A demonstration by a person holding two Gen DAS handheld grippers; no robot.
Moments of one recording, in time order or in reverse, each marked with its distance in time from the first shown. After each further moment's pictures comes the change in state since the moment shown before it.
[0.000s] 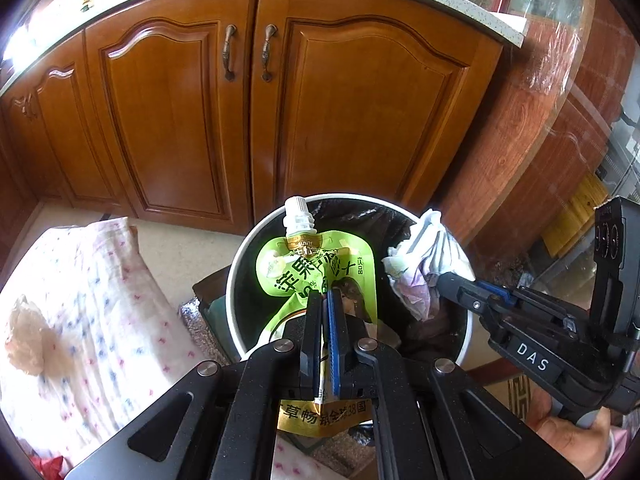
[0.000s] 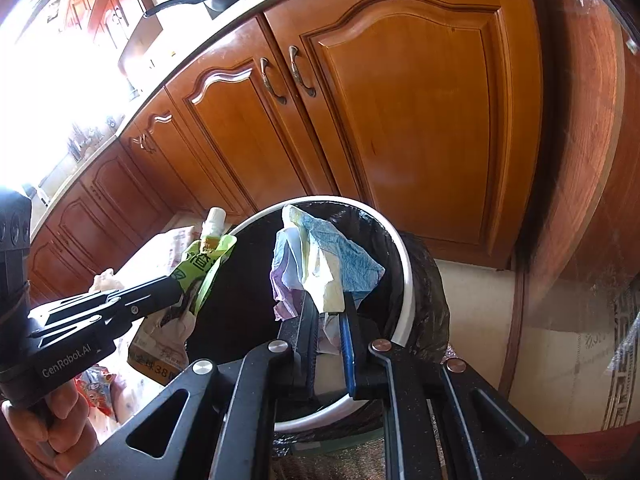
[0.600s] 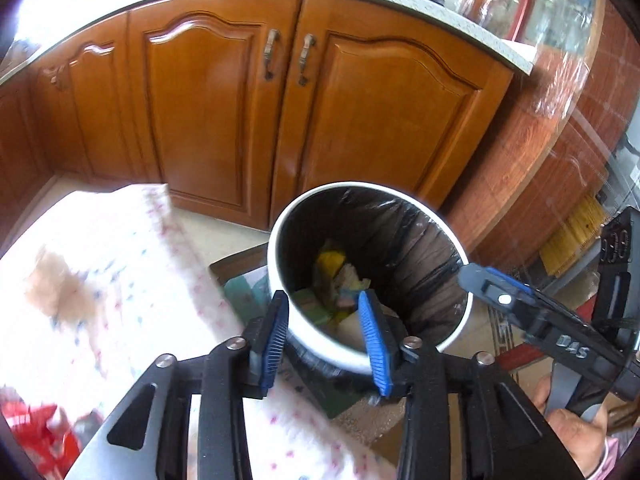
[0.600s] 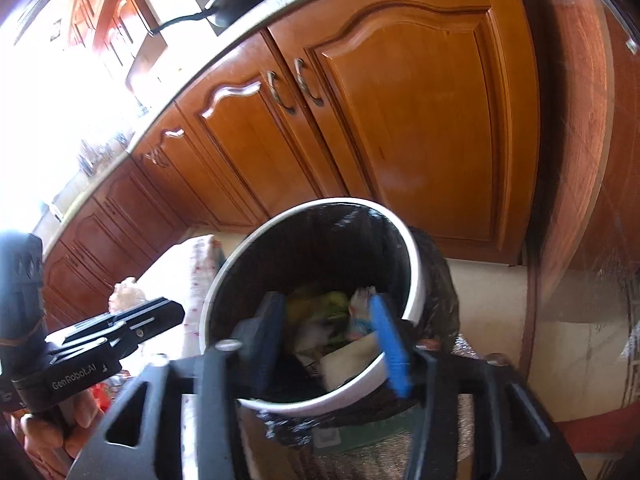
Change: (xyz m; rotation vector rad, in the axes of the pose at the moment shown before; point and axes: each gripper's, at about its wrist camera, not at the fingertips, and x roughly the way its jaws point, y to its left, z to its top) left arm -0.051 0.022 -0.051 -0.114 -0.066 0.026; right arm -0.025 0.007 -0.011 0.046 -0.066 0.079
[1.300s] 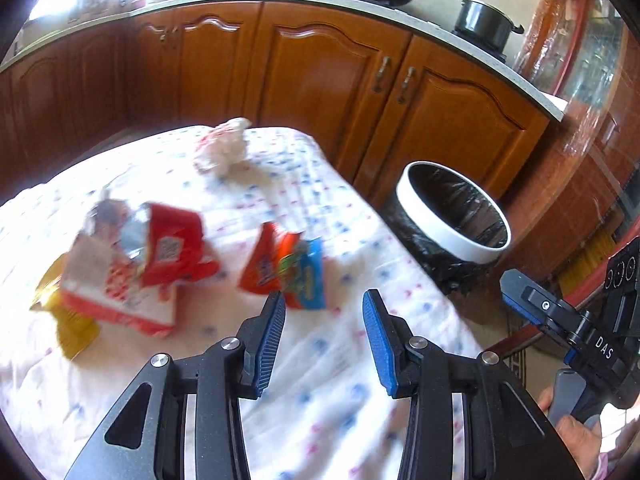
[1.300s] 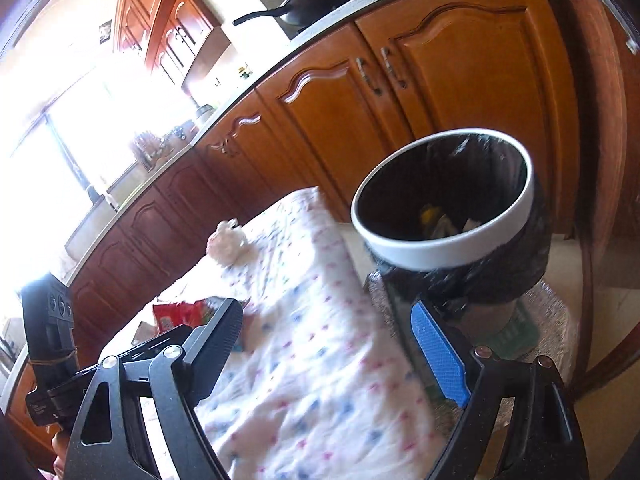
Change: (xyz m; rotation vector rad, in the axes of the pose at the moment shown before) left arm -0.147 0.076 -0.139 -0.202 -0.090 0.131; right arm -0.034 0.093 -0.108 -0.012 0.002 0.188
